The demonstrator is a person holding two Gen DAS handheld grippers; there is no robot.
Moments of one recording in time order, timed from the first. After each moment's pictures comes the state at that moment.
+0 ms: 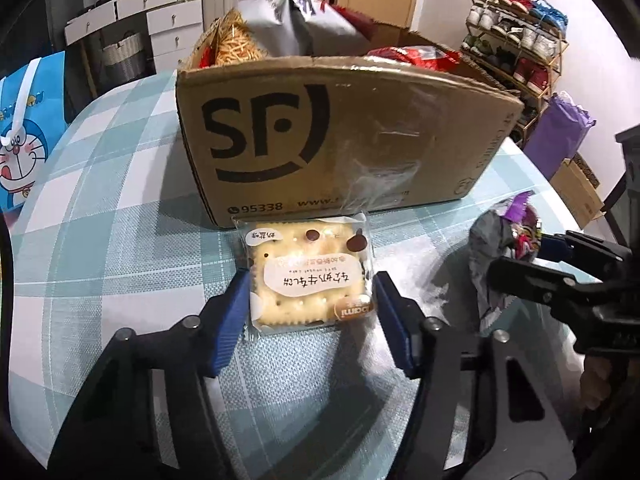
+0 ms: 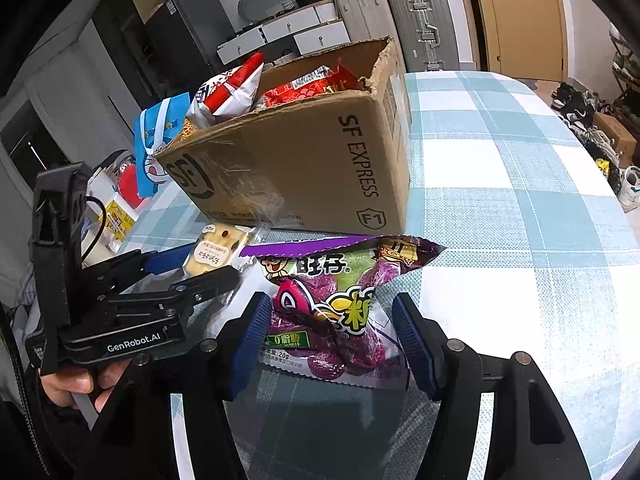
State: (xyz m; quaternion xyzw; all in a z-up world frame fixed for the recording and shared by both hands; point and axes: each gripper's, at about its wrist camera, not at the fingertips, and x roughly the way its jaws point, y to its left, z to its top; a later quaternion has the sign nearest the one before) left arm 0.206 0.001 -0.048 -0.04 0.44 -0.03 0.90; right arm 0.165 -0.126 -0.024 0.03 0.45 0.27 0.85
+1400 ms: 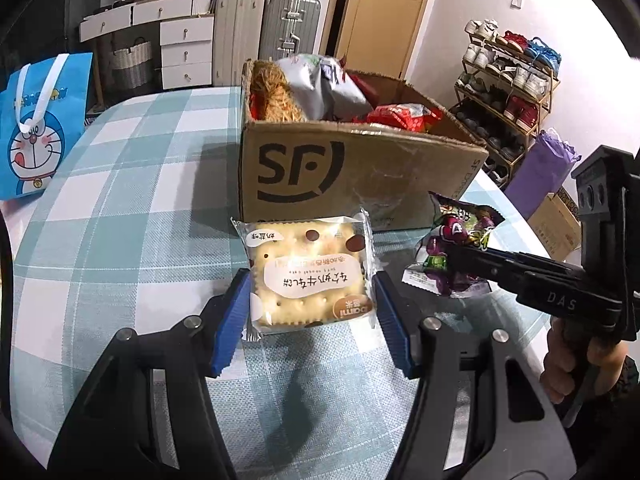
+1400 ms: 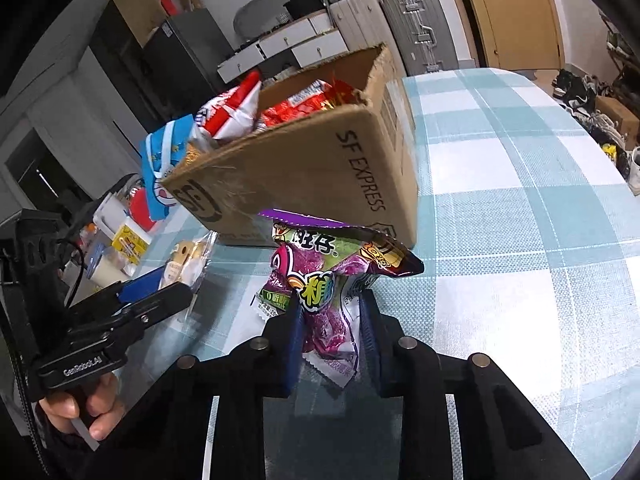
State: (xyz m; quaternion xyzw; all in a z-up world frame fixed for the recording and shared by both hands) left arm 0.144 0.028 -0.005 -0.08 0.39 -0.03 0.92; right arm 0.170 -0.128 -0.024 0.08 0.44 0.28 0.85
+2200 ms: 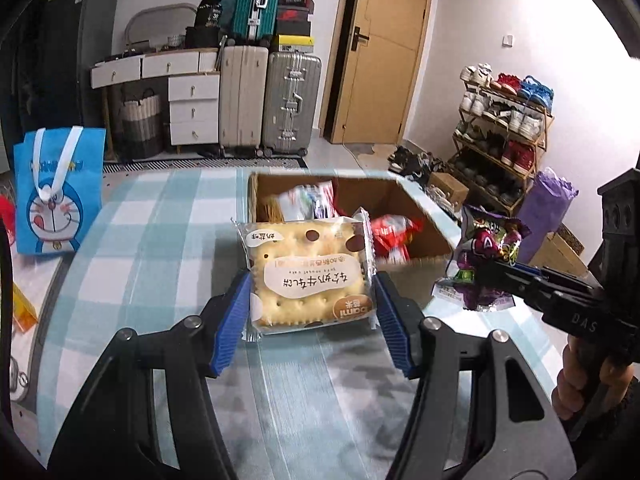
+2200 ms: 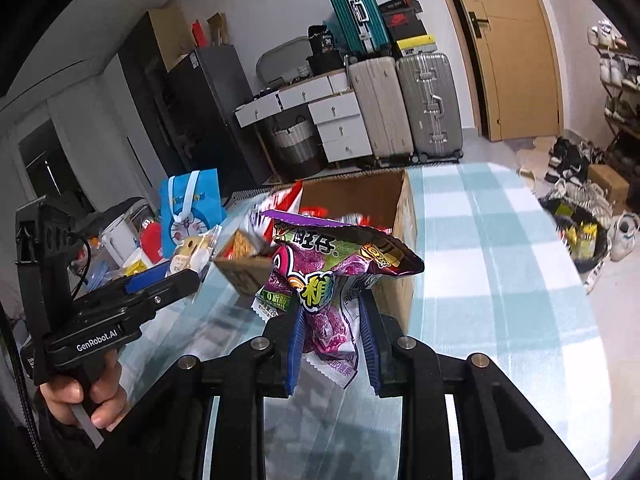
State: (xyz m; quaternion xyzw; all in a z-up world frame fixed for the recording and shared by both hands) left arm 0.126 0.024 0.100 -0.07 0.29 -0.01 0.95; right arm 0.145 -0.137 0.072 0.06 0.33 0.28 0.90
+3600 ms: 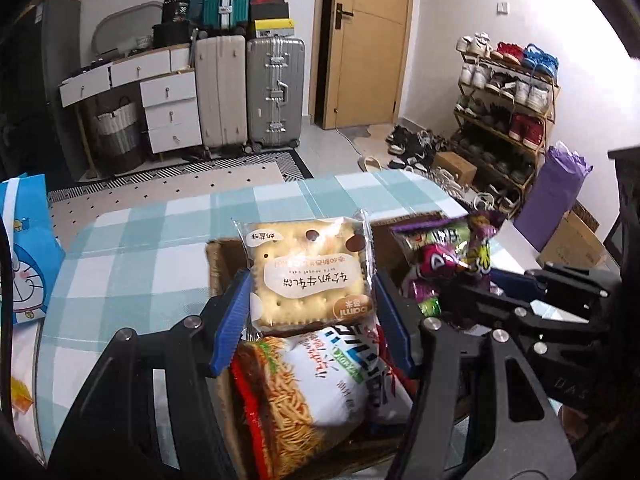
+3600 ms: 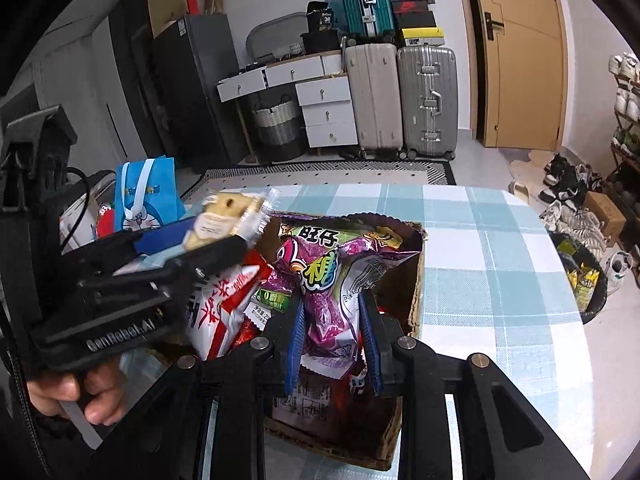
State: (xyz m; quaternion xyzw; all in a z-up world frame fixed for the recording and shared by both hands) left arm 0.330 0.025 0.075 -0.02 0.33 -0.04 0.94; right arm 0.286 -0.065 0.060 -0.01 0.36 0.25 0.90
